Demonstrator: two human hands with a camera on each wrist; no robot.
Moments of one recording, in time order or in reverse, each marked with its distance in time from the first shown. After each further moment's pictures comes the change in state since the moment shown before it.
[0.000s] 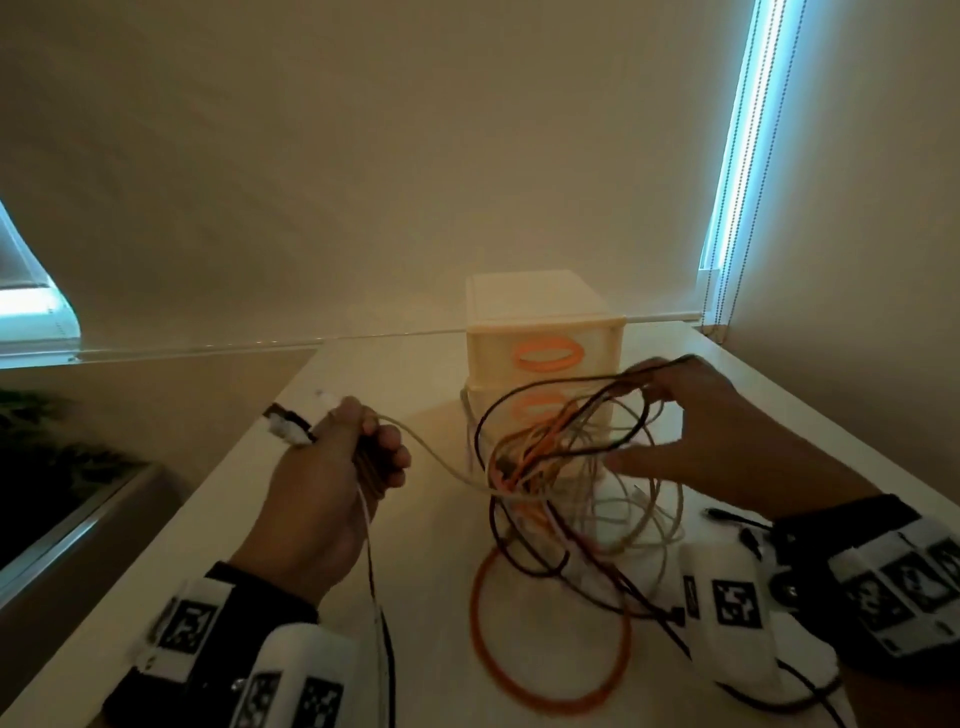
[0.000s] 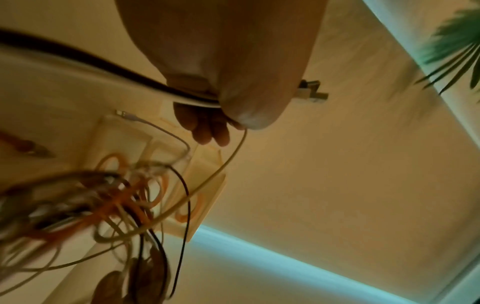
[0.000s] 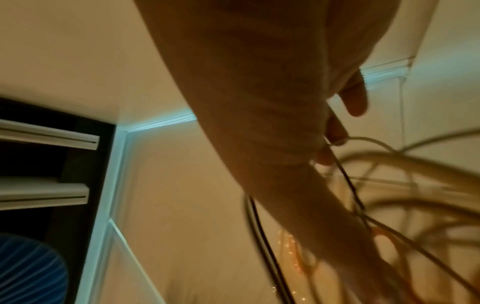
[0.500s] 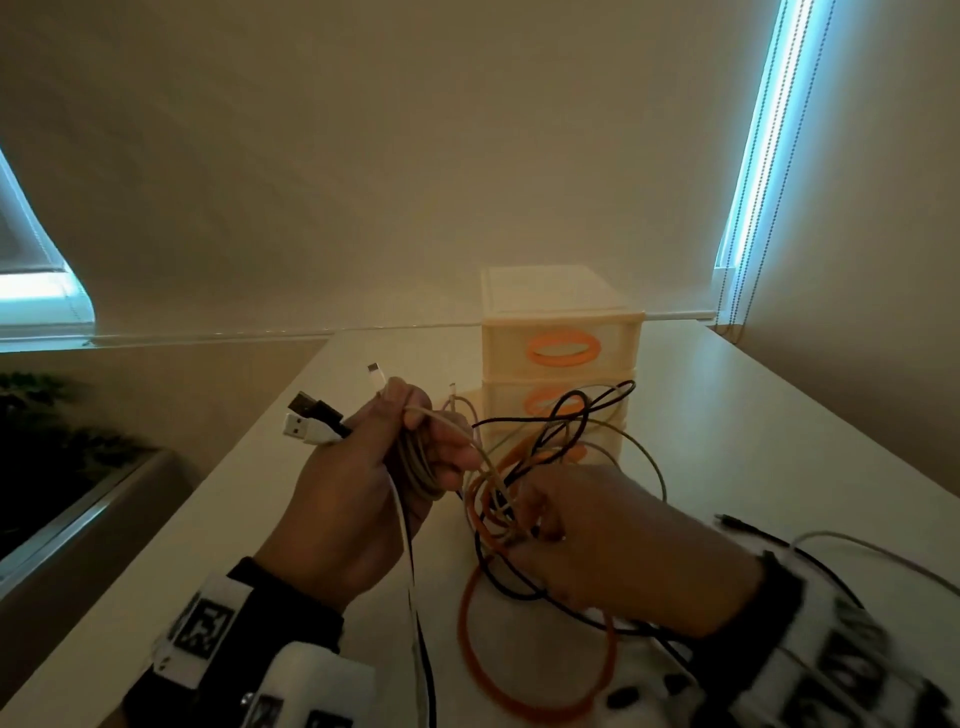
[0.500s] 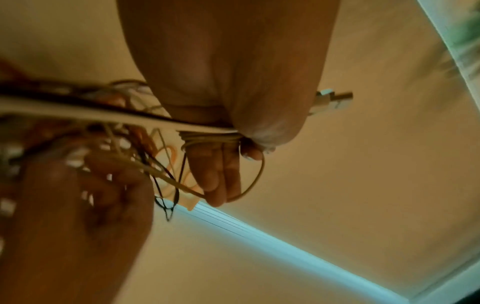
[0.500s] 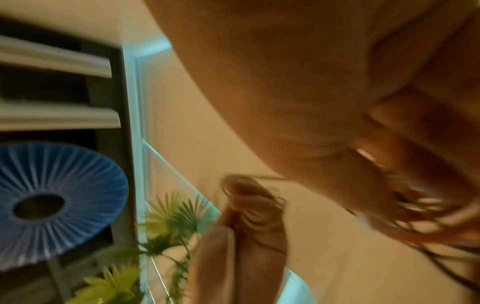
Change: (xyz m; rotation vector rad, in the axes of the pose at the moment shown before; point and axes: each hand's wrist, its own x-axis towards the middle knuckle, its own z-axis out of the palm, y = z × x) left_hand -0.030 0.013 0.023 -0.190 -0.336 -0.038; right_hand -0.030 -0.079 0.064 -0.089 -0.375 -0.011
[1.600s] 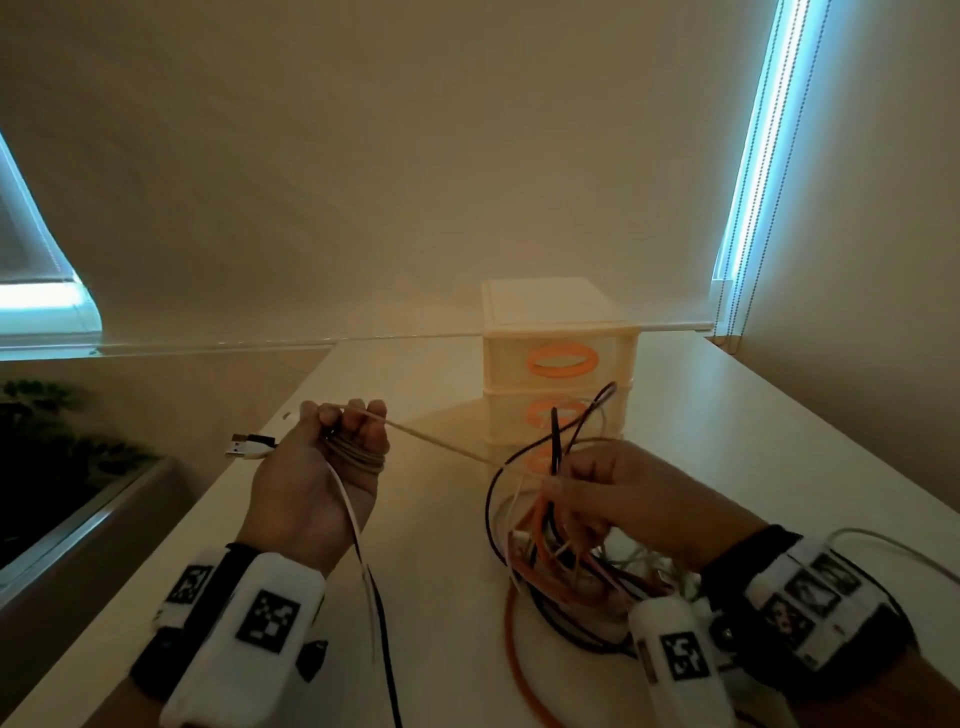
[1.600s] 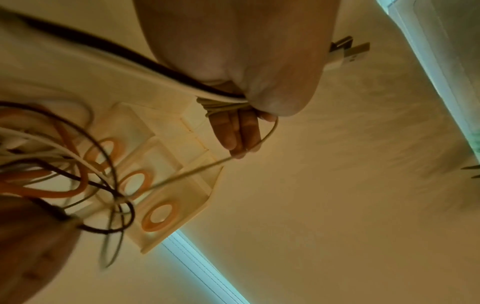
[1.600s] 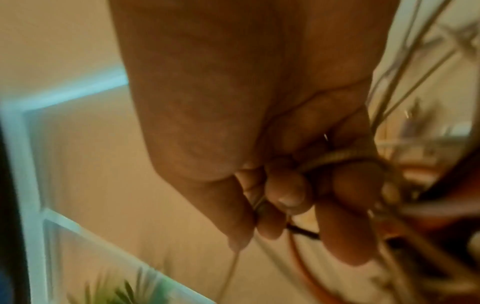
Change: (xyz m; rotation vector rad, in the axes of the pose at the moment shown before) left_hand 0.028 0.009 -0.050 -0.434 0.447 0.044; right_hand 0.026 0.057 -0.011 0.520 -0.016 -0.129
